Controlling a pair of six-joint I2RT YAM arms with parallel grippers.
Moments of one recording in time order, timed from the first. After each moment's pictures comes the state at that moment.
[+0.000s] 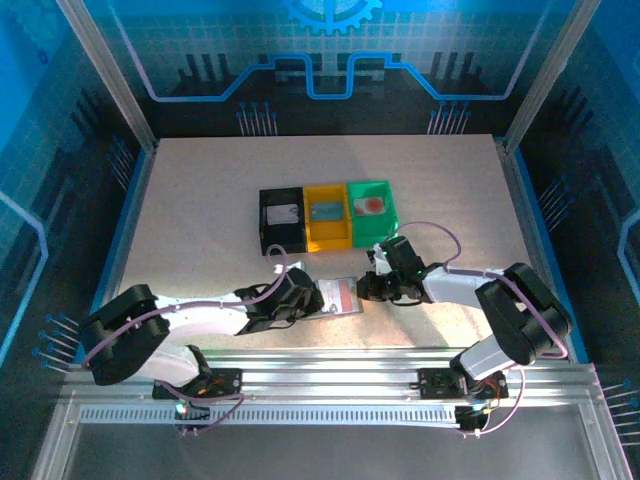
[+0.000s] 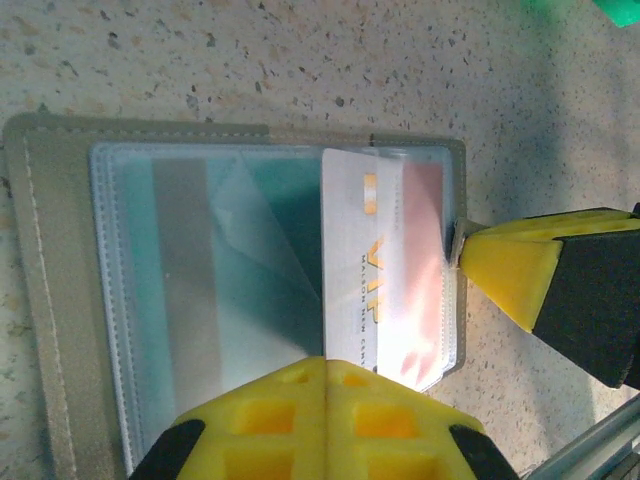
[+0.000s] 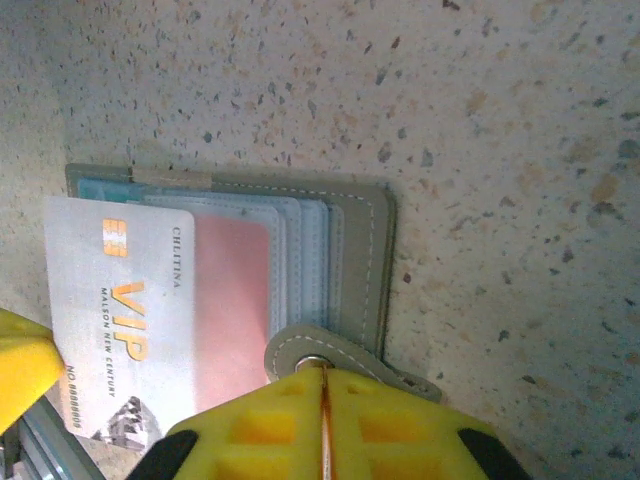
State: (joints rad) left arm -0.92 1.38 0.50 0.08 -0.05 -1.19; right arm 0.53 1.51 0.55 -0.05 -0.44 0.57
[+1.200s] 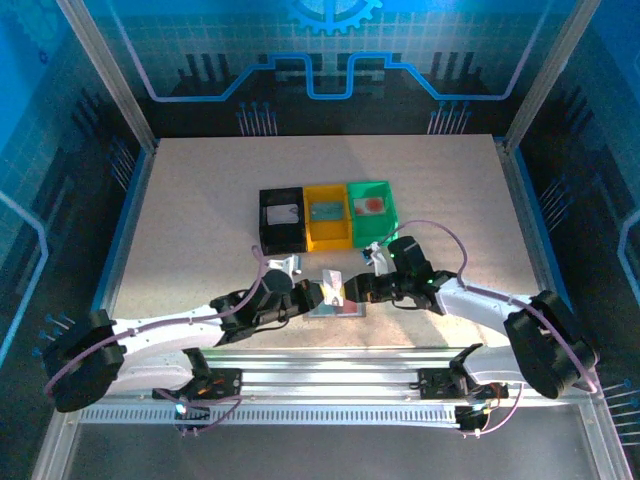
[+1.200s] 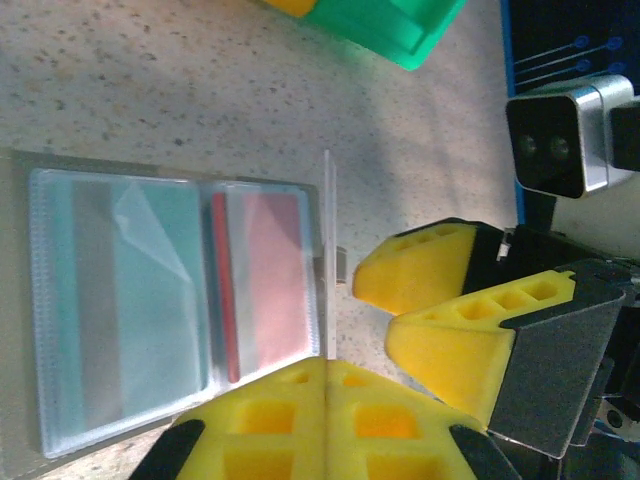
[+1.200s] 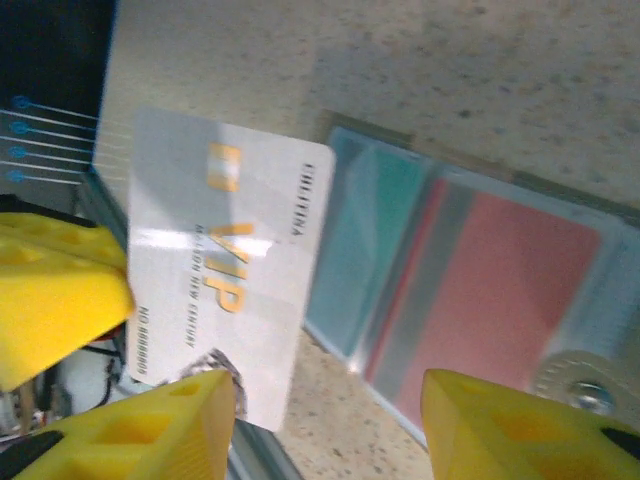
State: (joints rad) left arm -0.93 1.14 0.43 0.19 -0.02 -1.16; right arm 0.57 1.31 0.49 0.05 -0.66 0.59
